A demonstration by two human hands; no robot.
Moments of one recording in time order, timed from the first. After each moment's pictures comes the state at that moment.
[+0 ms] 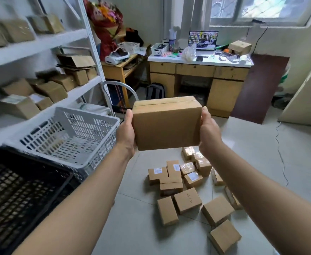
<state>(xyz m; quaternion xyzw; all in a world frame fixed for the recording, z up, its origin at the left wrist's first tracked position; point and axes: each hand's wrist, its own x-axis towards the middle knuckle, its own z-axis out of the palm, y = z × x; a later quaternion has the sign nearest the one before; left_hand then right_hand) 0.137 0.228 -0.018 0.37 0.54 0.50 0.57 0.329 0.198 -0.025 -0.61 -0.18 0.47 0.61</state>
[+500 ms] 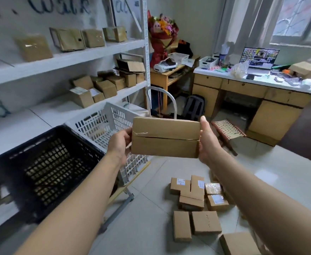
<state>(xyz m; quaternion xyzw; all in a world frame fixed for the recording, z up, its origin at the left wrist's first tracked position) 0.042 0.192 -0.014 0.30 0.59 0.57 0.49 0.267 0.224 -0.013 -0.53 -0.25 0.66 0.47</state>
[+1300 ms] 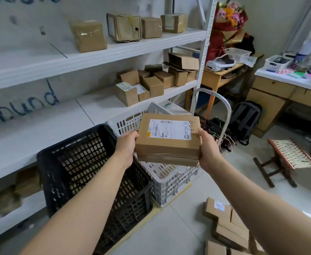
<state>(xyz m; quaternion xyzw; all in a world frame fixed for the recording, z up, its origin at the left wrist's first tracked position) -0.158 0.314 -0.052 0.20 0.65 0.60 0.42 0.047 0.390 -0.070 -0.50 -0.34 0.67 0.43</state>
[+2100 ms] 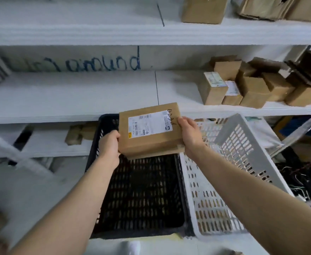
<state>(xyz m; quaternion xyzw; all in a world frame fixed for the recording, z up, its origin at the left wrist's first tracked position) -0.339 0.279 -0.108 -0.17 0.66 0.71 0.20 -0.245 0.471 -0.103 -0.38 -0.60 0.68 0.17</state>
